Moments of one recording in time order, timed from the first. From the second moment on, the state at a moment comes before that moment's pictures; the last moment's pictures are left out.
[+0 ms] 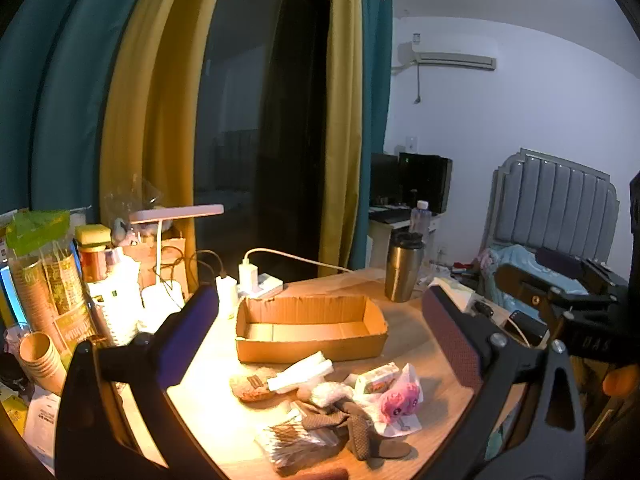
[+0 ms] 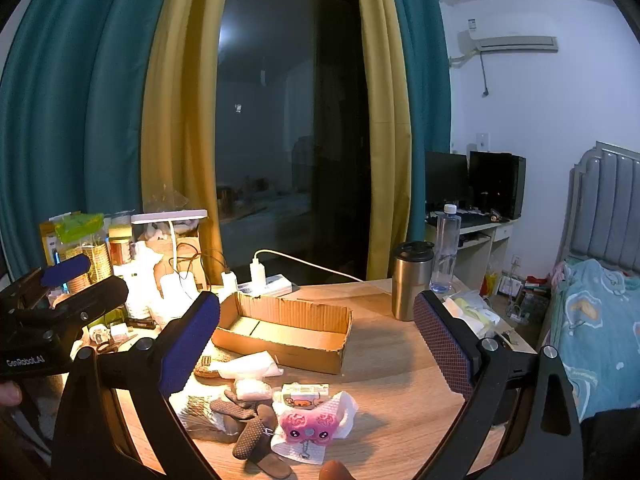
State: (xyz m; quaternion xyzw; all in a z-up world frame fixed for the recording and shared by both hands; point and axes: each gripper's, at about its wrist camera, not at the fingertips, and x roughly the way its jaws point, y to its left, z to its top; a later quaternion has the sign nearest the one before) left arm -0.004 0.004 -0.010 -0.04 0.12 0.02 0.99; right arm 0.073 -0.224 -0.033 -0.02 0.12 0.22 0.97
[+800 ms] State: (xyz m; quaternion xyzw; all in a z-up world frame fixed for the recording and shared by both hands) left arm -0.003 0.008 -0.009 -0.04 0.12 0.02 0.99; right arm 0.072 -0.220 -0.034 -0.02 0.12 0.22 0.97
